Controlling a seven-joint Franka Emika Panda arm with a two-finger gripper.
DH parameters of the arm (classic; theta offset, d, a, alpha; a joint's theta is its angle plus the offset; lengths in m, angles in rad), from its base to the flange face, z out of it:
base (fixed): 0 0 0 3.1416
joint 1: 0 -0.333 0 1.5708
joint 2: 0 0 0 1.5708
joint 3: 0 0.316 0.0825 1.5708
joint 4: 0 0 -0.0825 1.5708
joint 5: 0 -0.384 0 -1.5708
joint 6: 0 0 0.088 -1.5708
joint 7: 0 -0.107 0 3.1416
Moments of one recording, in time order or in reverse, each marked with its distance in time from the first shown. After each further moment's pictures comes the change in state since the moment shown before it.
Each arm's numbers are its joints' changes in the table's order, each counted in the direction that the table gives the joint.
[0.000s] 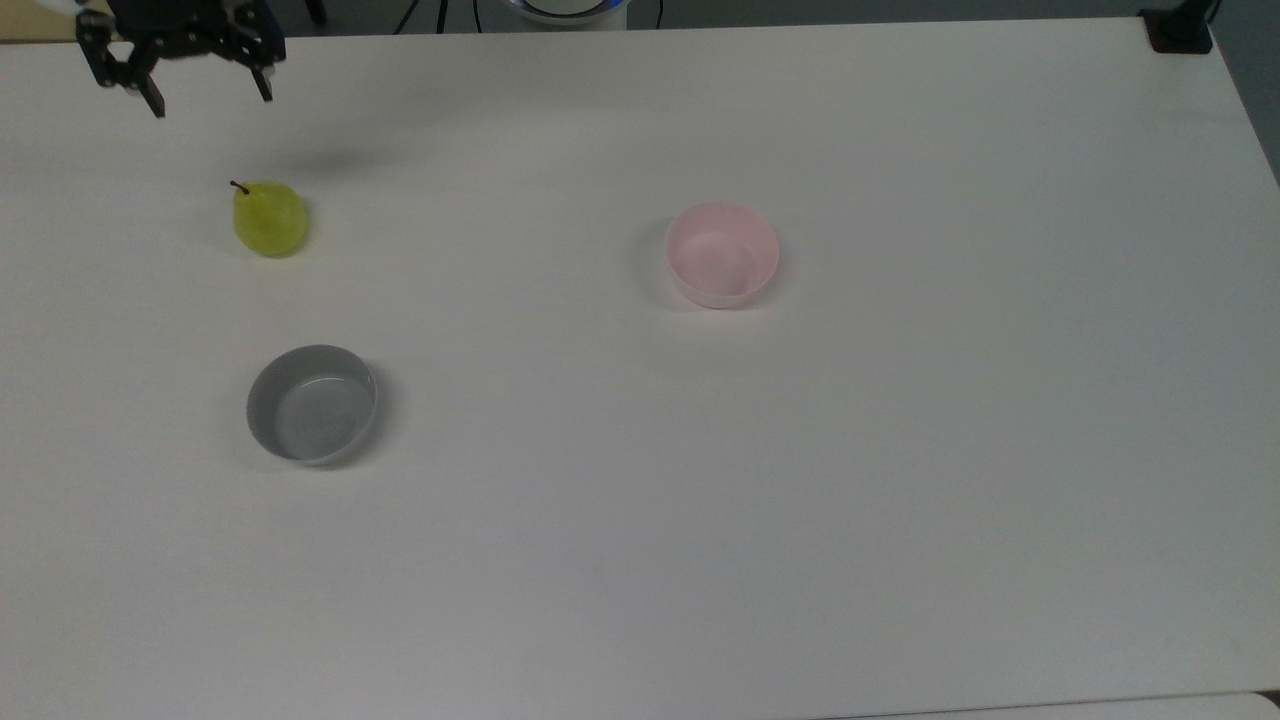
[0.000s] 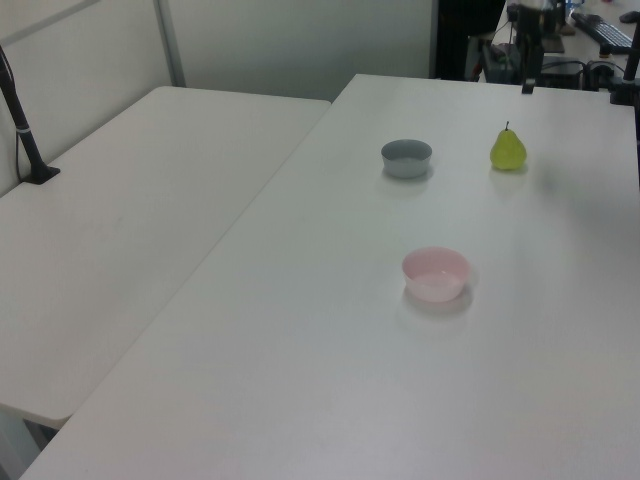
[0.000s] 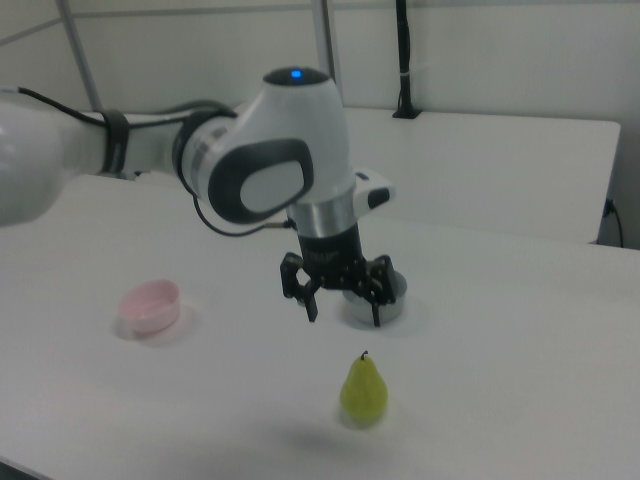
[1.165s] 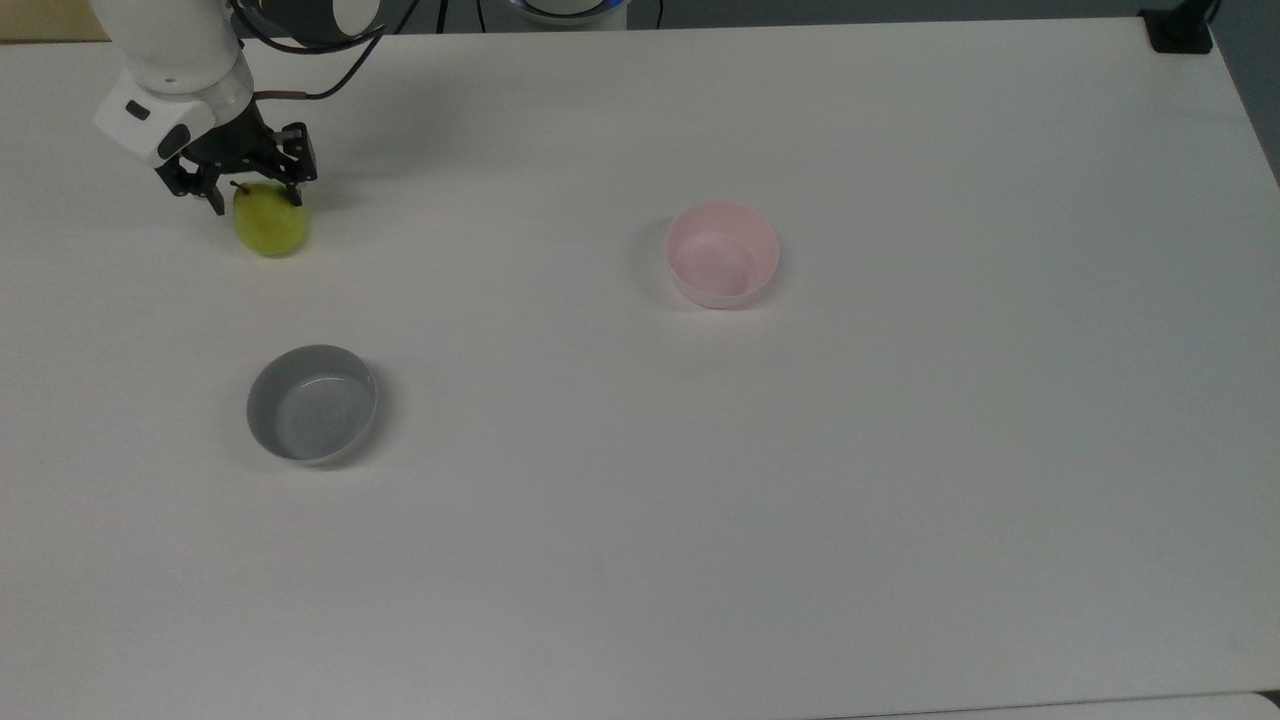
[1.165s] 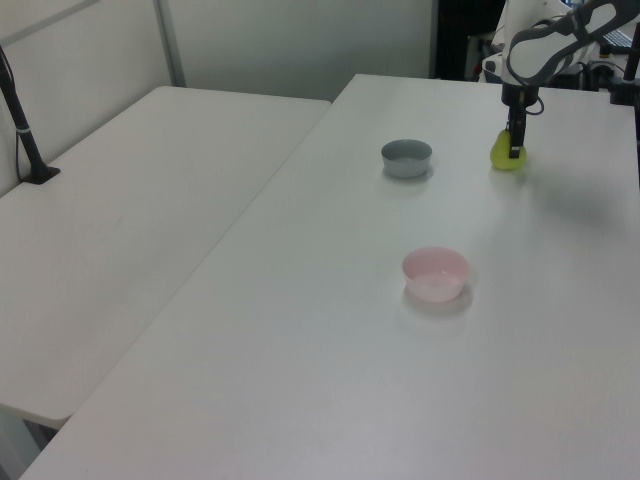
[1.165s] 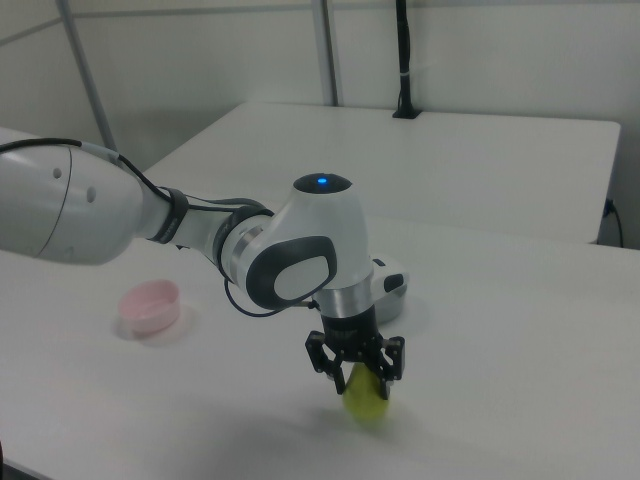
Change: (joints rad) arm 0.011 0.197 0.007 -0.115 0.000 0.266 -0.033
